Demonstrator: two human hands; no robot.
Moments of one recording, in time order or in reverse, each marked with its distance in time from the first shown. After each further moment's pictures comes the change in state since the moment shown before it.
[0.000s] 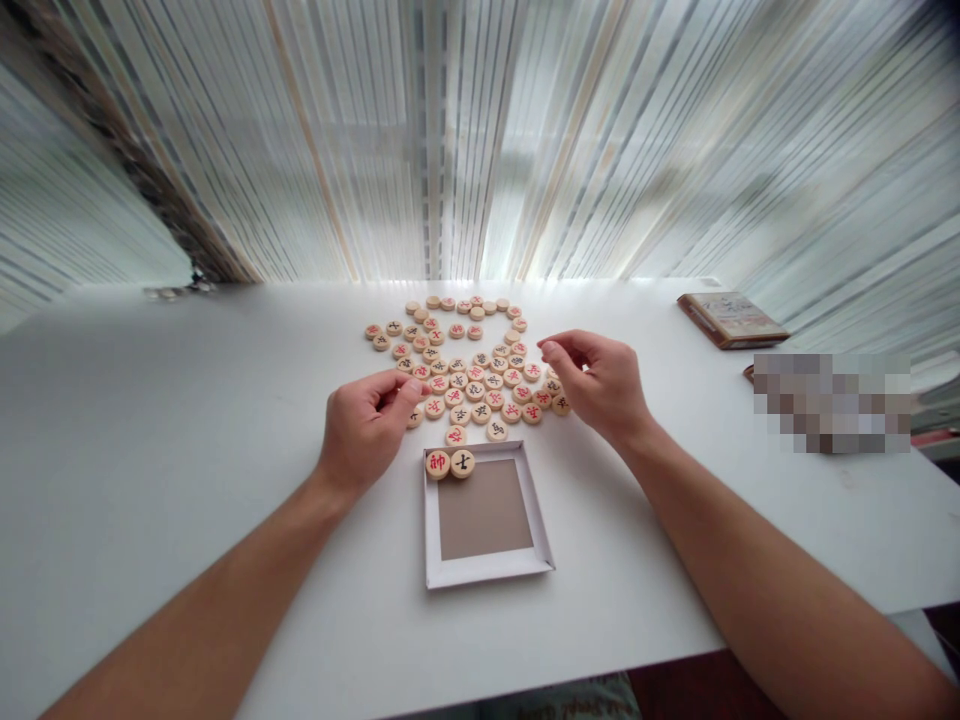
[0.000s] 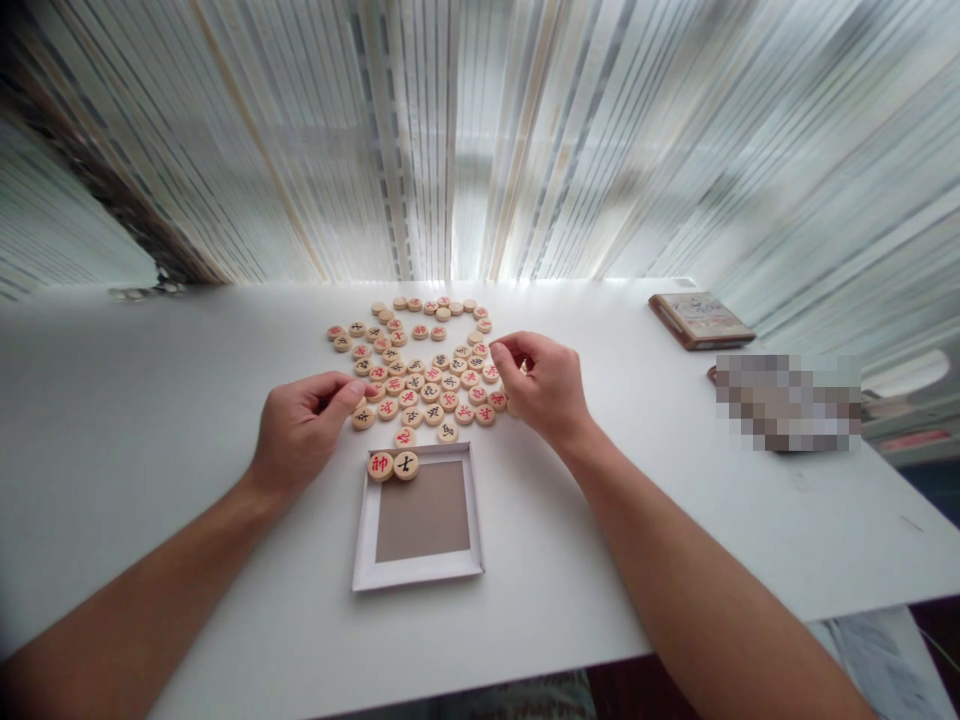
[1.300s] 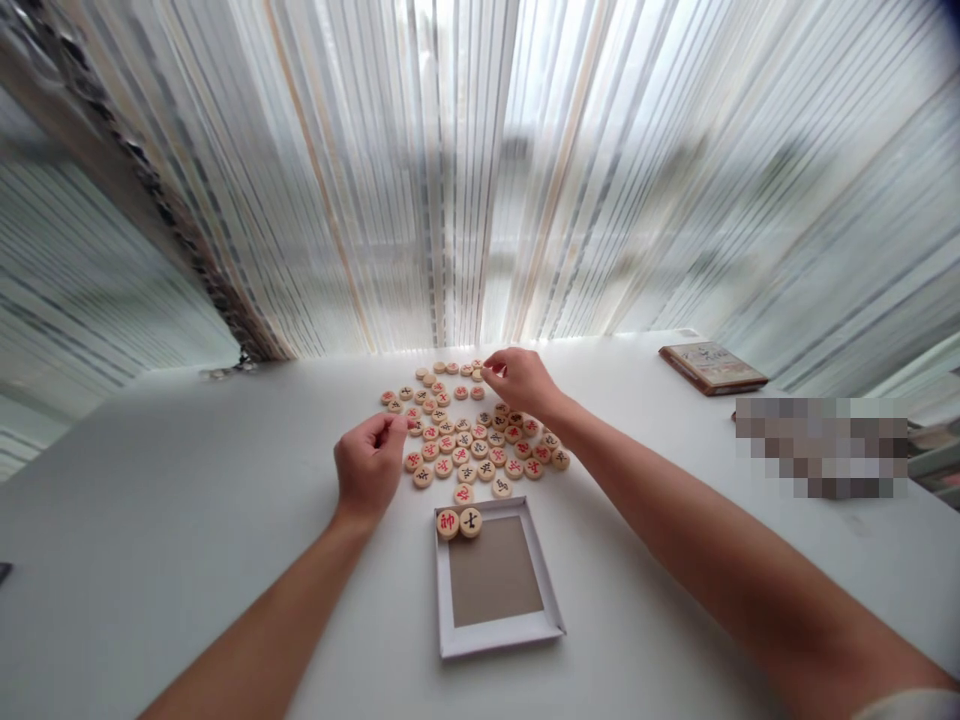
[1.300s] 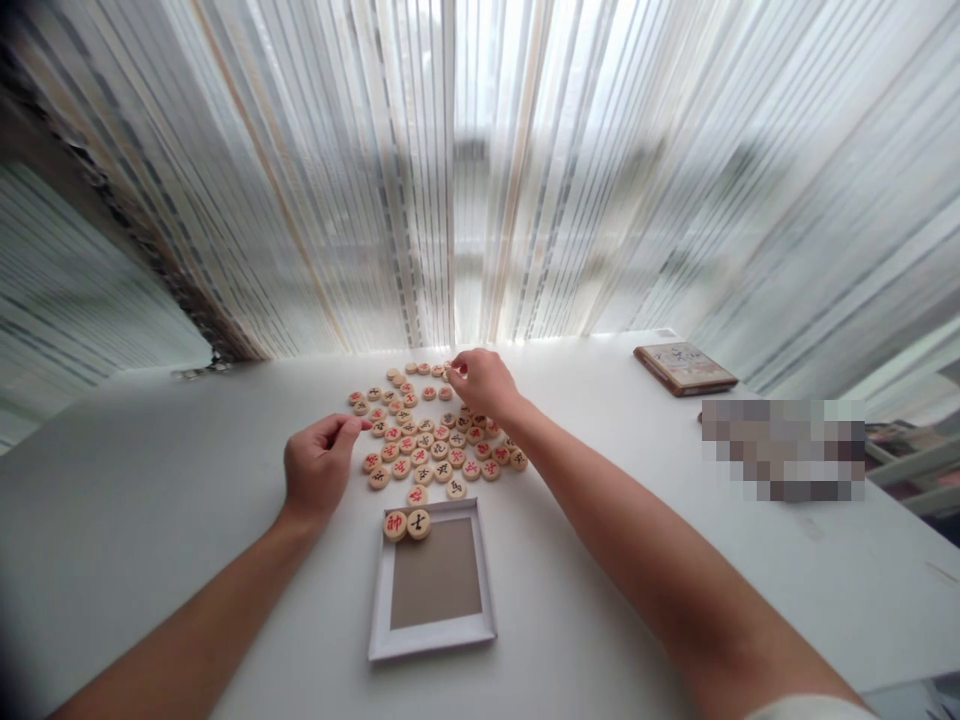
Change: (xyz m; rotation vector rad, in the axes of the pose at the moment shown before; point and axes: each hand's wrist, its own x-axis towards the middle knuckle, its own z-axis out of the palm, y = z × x) left_hand 0.028 -0.020 0.000 0.110 0.256 0.009; right_hand 0.093 -0.005 0.071 -0.257 -0.349 -0.010
